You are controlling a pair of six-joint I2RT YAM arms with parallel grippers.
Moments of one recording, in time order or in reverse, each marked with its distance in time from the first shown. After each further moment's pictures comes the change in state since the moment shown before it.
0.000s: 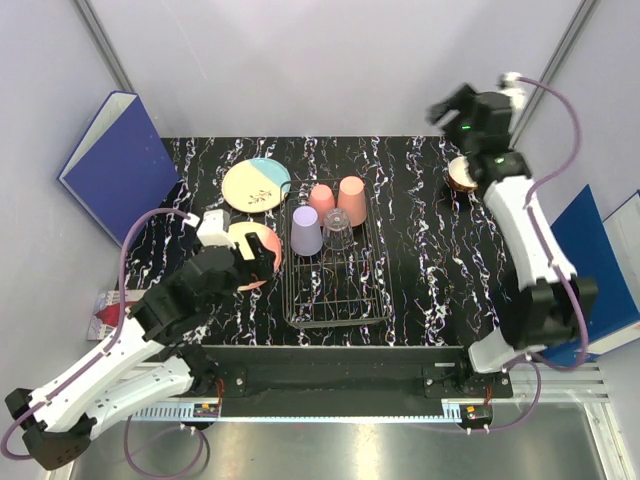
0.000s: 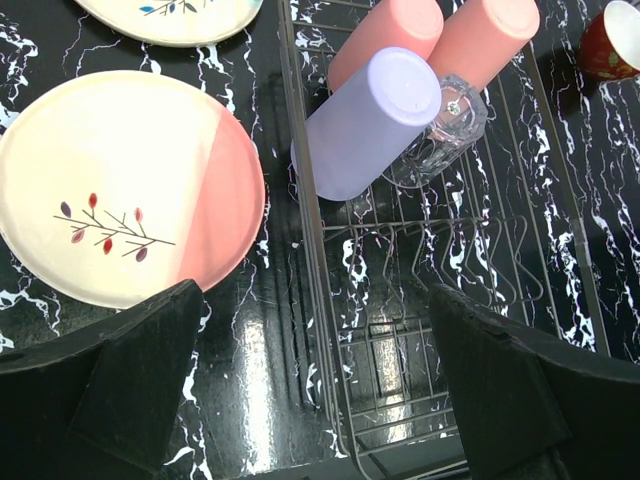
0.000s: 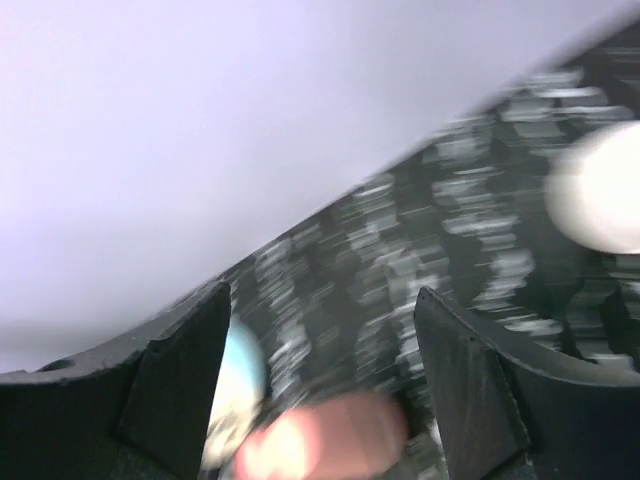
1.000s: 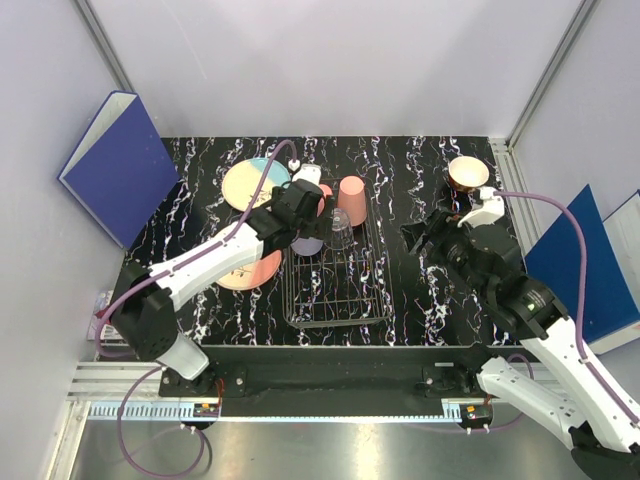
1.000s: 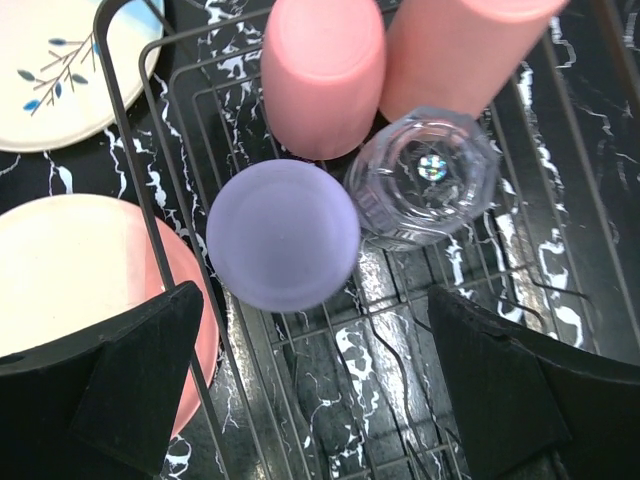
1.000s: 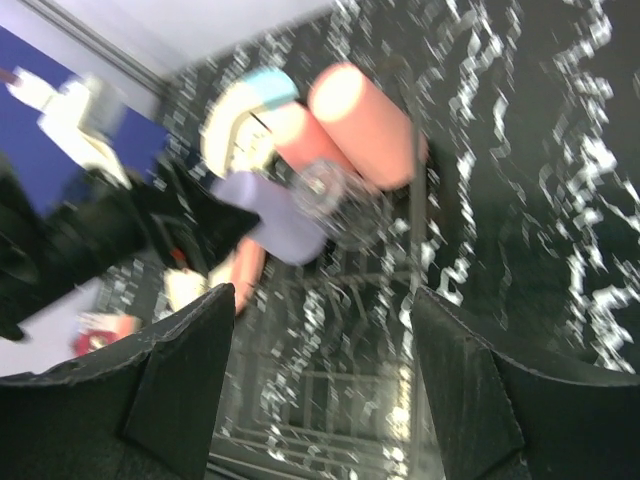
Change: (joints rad) left arm 0.061 0.843 0.446 0.157 0.119 0.285; right arm 0.603 -0.890 -0.631 -0.213 0.139 -0.076
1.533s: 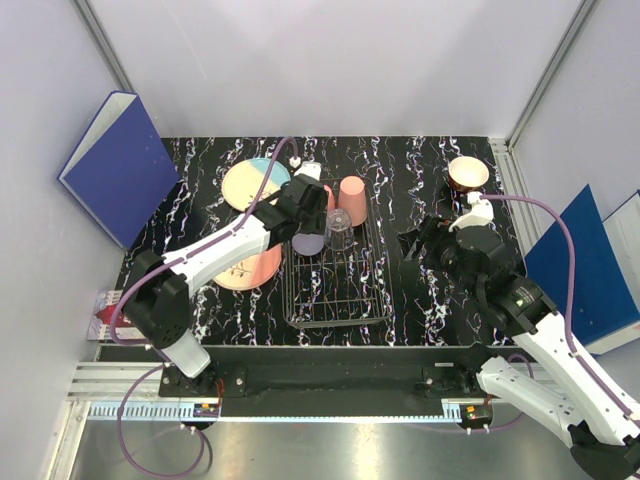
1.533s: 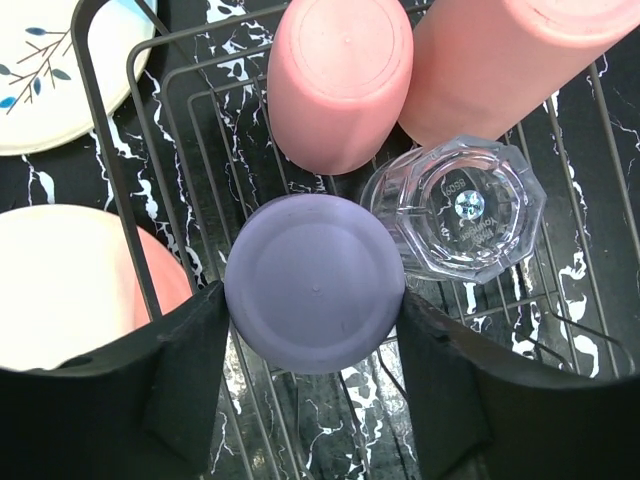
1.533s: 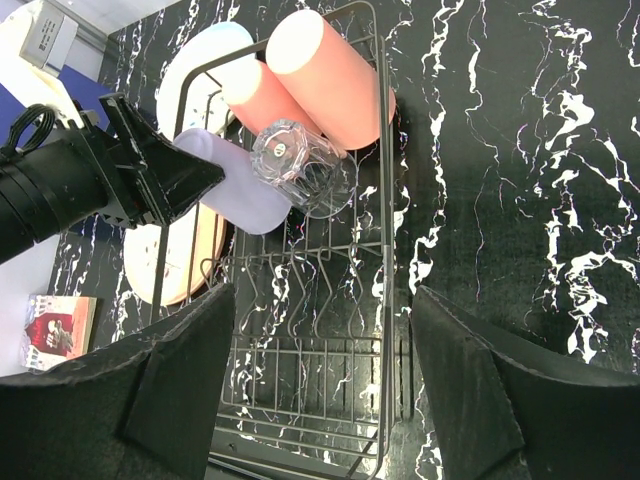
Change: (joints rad) left arm 0.051 0.097 0.034 0.025 0.044 -0.008; right arm 0.000 0.011 -0.065 -0.036 0.000 0.001
